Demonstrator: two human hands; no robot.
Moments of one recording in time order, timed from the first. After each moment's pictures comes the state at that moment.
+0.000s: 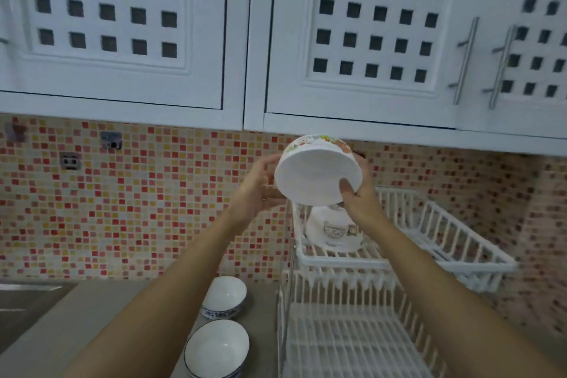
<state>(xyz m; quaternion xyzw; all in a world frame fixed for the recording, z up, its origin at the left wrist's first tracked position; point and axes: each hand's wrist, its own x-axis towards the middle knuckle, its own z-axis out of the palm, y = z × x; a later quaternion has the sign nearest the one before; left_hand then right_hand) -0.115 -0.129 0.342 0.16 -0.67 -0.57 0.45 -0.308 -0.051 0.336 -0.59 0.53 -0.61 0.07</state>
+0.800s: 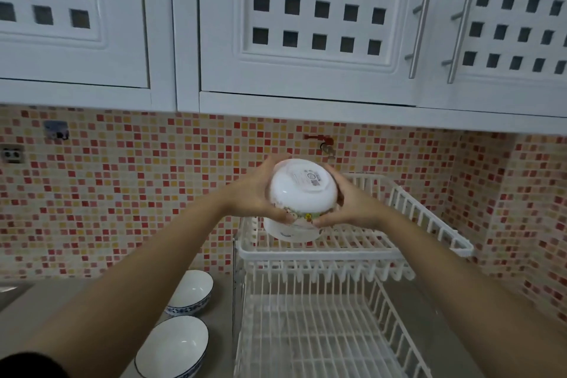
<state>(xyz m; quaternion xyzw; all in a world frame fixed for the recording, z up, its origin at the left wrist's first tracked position) -0.233 -0.129 0.342 0.17 -0.93 -0.23 0.24 -0.441 -0.014 0.327 -0.65 0.63 -0.37 0.20</state>
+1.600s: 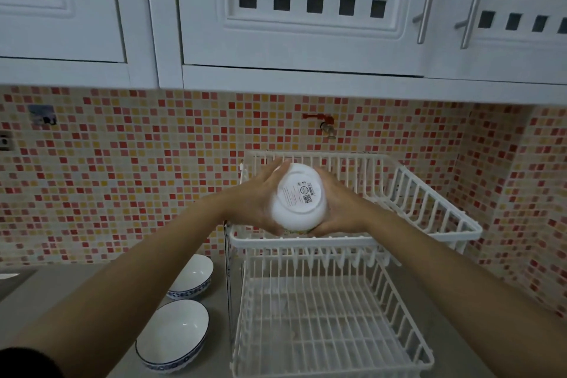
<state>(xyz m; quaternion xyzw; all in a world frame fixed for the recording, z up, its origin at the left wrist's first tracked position) -0.247 -0.142 0.298 0.22 -0.97 -0.08 0.11 -0.449 -0.047 0.279 -0.72 0.65 -0.23 0.03</state>
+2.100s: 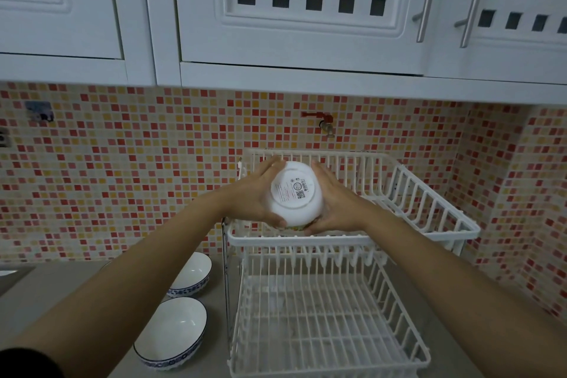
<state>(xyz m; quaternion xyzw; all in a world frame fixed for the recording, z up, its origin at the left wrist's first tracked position) -0.250 -0.146 0.298 0.24 -0.96 -0.09 0.13 -0.448 -0.045 0.279 -0.72 0.66 -0.20 0.03</state>
